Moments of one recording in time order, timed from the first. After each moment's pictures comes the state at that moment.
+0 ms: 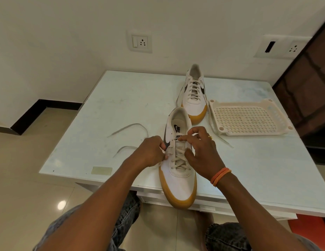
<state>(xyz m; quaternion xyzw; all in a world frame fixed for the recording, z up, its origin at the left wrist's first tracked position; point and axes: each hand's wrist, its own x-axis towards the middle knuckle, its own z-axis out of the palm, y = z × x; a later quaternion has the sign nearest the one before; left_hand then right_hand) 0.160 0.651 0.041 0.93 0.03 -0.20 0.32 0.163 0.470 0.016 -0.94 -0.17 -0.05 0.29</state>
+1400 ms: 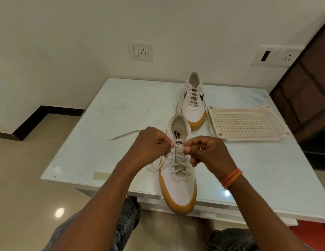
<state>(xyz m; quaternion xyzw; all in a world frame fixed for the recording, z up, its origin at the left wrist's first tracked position) 0.151 0.654 0.086 0.90 -0.01 -0.07 0.42 0.157 0.456 0.055 -0.76 -0.09 0.08 0.64</state>
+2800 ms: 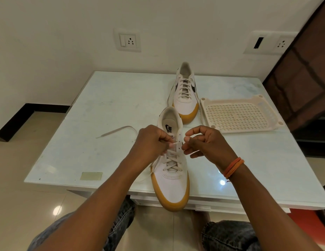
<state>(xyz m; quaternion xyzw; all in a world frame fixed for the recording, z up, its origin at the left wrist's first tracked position) 0.165 0.625 0.061 0.90 0.02 -0.09 0.44 0.173 0.435 0.053 -0.76 -0.01 0.16 0.63</state>
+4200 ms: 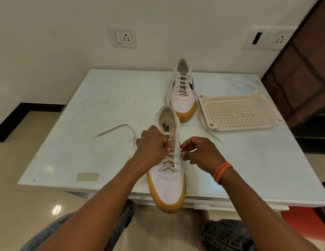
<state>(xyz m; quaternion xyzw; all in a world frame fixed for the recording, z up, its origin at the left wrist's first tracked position) 0.179 0.612 0.031 0.97 0.01 -0.07 0.24 0.173 0.439 0.013 -0.86 0.00 0.15 0.49</state>
